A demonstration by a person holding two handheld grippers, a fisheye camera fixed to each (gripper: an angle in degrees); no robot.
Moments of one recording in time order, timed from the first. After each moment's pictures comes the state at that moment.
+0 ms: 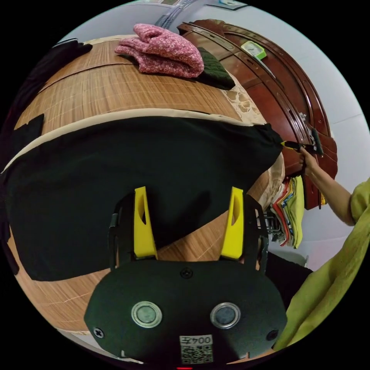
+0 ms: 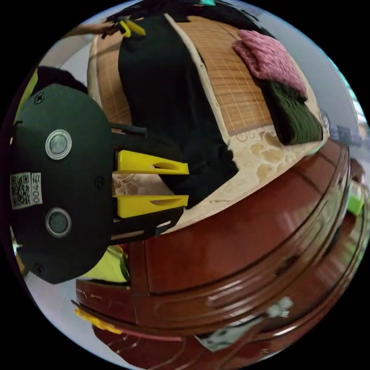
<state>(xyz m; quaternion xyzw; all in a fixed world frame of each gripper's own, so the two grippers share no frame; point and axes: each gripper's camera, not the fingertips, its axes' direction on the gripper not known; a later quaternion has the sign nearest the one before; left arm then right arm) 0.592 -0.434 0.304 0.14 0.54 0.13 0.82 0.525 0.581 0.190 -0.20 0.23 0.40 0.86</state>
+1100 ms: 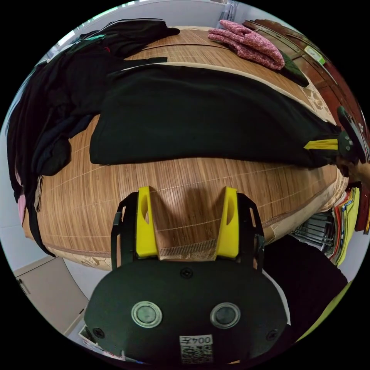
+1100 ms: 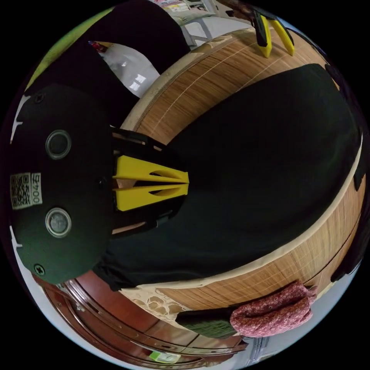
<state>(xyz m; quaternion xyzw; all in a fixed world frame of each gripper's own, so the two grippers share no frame) 0.573 -0.333 0.307 0.05 0.35 0.02 0.94 0.095 0.228 0.465 -0.38 0.05 -0.08 0.92</state>
